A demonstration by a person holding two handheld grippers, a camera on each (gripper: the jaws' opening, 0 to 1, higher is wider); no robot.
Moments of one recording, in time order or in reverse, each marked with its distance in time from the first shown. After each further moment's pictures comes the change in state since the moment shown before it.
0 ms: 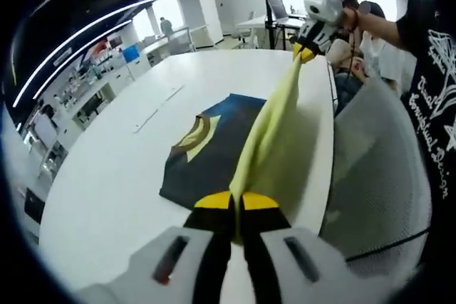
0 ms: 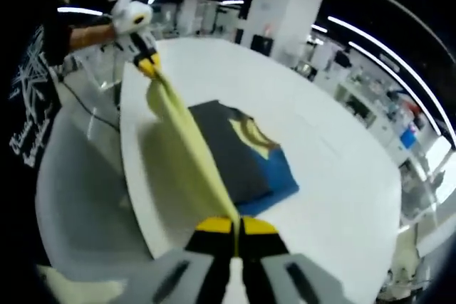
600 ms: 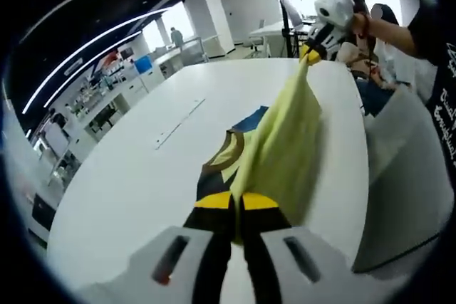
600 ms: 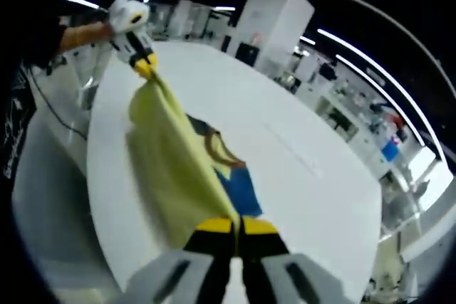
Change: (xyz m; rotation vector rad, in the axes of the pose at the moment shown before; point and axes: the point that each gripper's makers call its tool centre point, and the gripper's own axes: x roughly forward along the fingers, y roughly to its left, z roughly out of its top) left arm 0.026 0.061 0.024 0.032 -0.058 0.073; right arm 0.024 -0.060 0.032 -0.044 -0.050 -0.132
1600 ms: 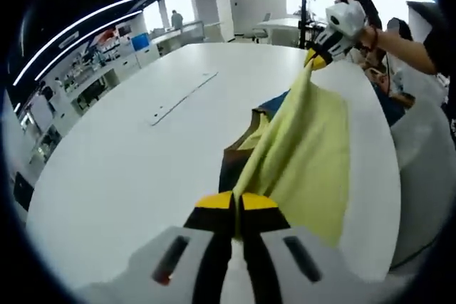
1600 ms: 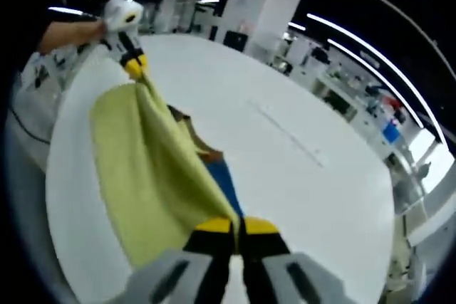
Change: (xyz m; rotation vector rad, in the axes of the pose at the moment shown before) left arm 0.087 0.065 -0.052 -0.145 0.066 -0.097; right arm 0.110 -0.037 -0.027 0.089 0.078 0.010
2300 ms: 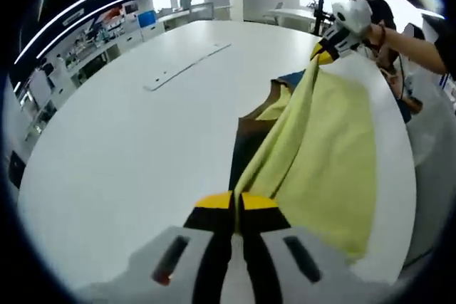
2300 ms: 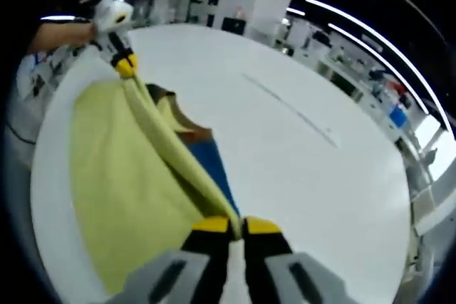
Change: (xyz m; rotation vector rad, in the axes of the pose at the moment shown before) left arm 0.040 0.022 -0.041 -0.066 0.083 0.006; right arm 0.055 -0.011 -0.027 0.050 0.061 0.033
